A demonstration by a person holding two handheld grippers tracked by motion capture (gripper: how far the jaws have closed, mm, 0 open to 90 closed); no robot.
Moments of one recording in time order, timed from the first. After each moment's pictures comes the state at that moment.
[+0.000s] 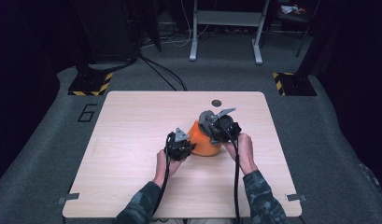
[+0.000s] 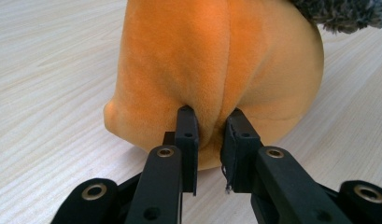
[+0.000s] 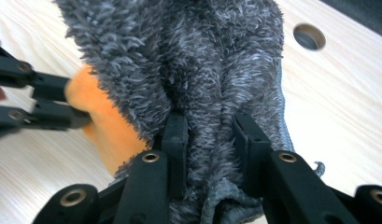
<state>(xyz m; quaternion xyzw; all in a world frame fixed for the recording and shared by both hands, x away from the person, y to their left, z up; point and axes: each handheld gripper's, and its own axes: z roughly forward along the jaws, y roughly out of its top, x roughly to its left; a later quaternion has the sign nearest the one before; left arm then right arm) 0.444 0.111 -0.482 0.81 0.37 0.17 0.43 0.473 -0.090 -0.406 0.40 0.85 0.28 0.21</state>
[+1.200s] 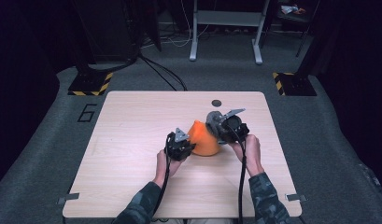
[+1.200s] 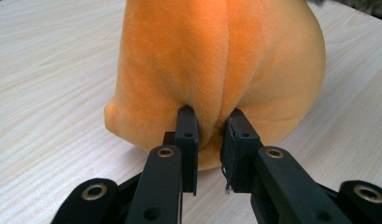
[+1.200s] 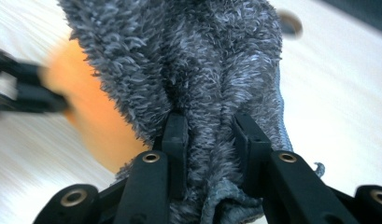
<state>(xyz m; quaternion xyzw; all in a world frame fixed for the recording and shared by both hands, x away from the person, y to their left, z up) 0.443 0.111 -0.482 0.80 0.37 0.17 0.43 0.466 -0.109 -0.399 0.42 0.84 0.28 0.21</state>
